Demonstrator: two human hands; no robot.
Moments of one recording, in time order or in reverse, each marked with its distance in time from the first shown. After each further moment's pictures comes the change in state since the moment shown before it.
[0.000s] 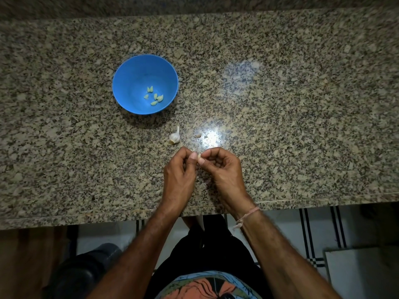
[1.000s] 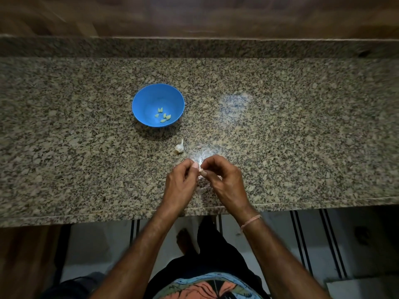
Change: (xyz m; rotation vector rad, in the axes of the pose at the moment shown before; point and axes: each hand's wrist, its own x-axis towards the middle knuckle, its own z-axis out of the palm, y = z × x) left_hand -0.033 0.017 -0.025 -0.016 -0.075 0.057; right_hand -0.044 -0.029 0.001 -0.536 -0.105 -0.396
